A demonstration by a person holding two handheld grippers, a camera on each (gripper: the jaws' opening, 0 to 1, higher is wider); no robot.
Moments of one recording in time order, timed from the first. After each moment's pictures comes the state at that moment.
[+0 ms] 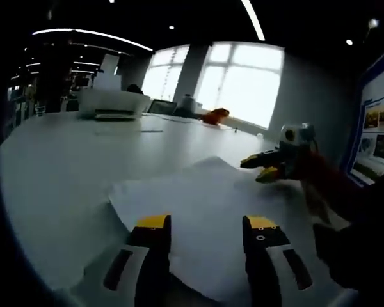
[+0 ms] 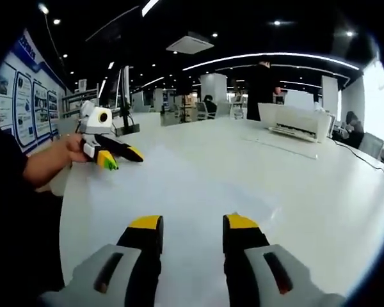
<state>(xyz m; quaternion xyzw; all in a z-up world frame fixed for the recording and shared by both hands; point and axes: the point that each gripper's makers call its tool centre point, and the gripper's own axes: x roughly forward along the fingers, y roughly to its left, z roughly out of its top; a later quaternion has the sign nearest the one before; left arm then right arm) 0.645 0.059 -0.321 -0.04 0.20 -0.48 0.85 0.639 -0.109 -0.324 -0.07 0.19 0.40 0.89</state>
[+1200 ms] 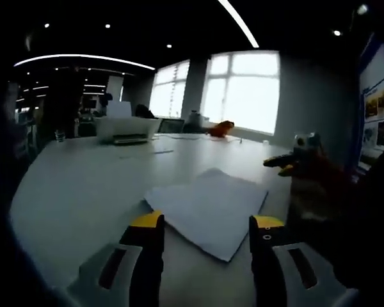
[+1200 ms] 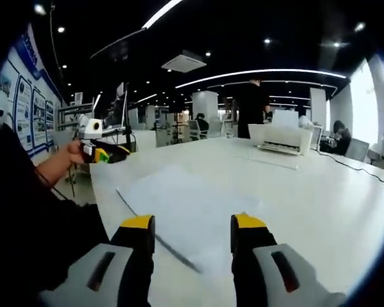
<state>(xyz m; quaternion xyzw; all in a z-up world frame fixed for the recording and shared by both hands) 0.581 0.142 -0.265 -0.02 0.13 -0.45 0.88 0.555 -0.143 -0.277 -0.04 0.13 0.38 0.92</state>
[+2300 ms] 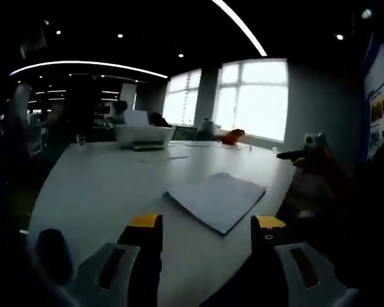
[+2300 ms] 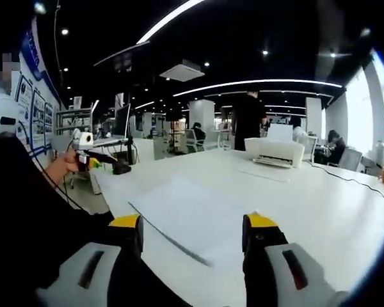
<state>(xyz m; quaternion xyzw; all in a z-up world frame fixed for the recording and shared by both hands) 0.531 0.213 -0.246 -0.03 0.12 -0.40 0.91 0.517 -0.168 -0.229 -0.04 0.10 0.36 0.93</state>
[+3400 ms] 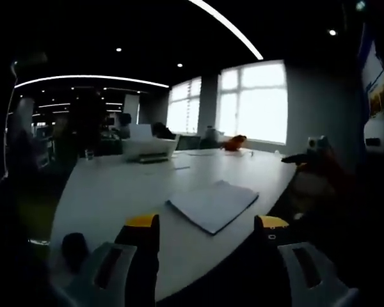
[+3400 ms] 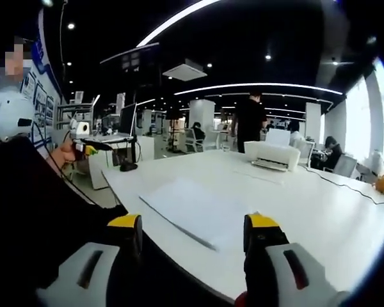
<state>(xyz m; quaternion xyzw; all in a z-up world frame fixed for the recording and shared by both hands) 0.474 0.232 -0.200 -0.01 0.08 -0.39 0.92 0.463 -0.185 -0.212 -0.06 0.10 0.35 0.93</state>
